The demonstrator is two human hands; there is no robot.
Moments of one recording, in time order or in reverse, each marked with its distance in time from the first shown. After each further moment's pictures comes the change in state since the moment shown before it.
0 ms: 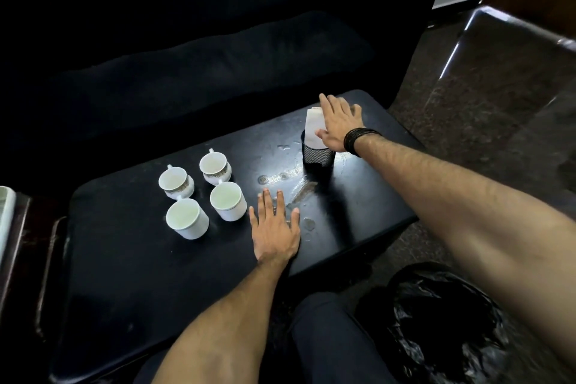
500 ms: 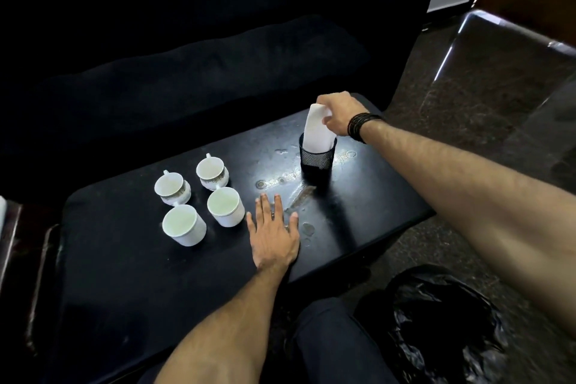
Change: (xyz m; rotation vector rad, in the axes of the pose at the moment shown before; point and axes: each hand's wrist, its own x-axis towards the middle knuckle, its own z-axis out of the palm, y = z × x) left_hand -0.001 0.001 -0.002 -0.014 0.016 -0.016; right_hand 0.004 0.005 -0.046 0.242 0.046 -0.019
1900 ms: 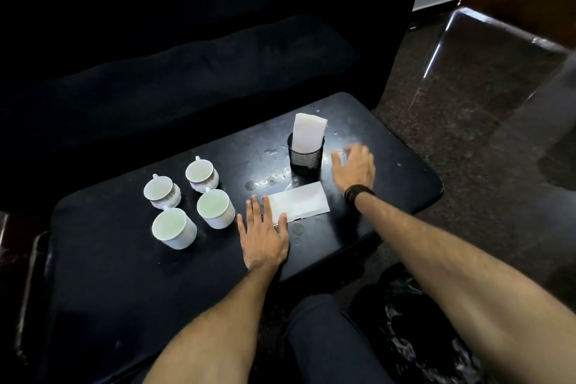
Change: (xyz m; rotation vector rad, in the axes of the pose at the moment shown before) left_hand -0.001 0.001 0.001 -0.018 0.026 -0.026; right_hand -0.083 0.041 0.104 0.326 0.412 0.479
